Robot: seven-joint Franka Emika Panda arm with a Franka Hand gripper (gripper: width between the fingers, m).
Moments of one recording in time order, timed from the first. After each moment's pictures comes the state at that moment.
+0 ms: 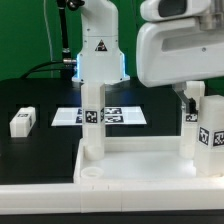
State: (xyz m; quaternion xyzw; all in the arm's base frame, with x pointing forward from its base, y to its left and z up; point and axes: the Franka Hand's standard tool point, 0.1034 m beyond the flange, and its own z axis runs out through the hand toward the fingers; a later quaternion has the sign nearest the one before) arm 0.647 0.118 0.117 -1.00 0.03 -0.03 0.07
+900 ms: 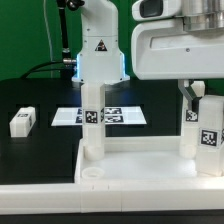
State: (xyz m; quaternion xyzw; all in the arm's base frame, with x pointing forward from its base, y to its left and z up) arm 0.652 0.097 0.117 -0.91 0.40 -0.01 0.07
